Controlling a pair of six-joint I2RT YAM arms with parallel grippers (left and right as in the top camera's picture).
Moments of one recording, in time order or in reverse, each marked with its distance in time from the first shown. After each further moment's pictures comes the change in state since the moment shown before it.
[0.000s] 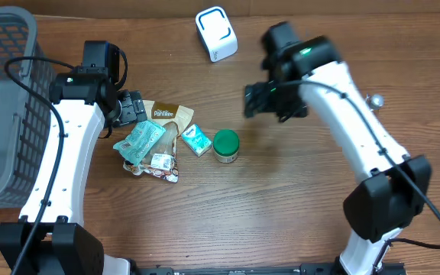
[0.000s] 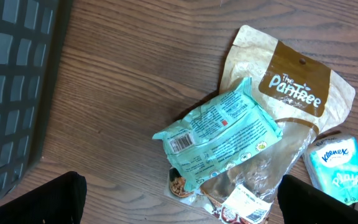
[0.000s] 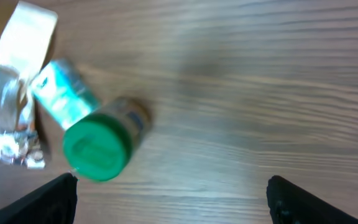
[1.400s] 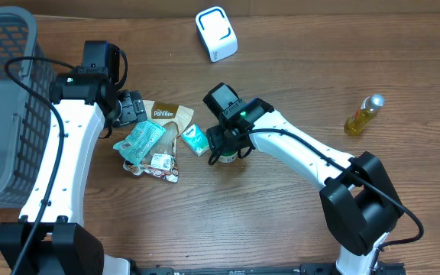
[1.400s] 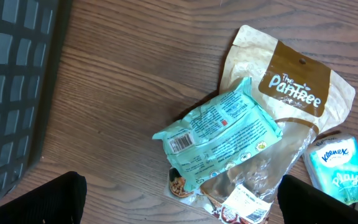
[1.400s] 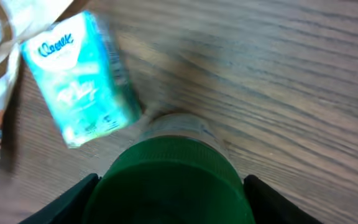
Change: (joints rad) left arm 0.000 0.000 0.000 0.000 0.000 0.000; right arm 0.248 0.002 -0.395 0.515 0.132 0.006
